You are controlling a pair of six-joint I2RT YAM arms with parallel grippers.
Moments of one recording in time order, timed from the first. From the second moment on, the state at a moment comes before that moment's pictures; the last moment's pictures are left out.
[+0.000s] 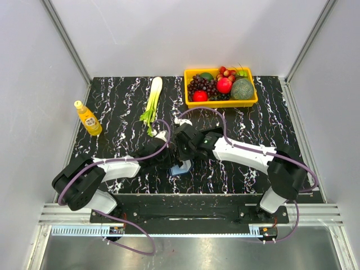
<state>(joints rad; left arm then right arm) -0.74 1.44 0.52 0.17 0.05 -0.80 0.97 1.64 1.17 -0.40 0.07 0.61</state>
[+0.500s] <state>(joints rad) -0.74 1.43 0.58 0.18 0.10 -0.75 0.99 1.43 1.12 -0.47 0.28 0.61</state>
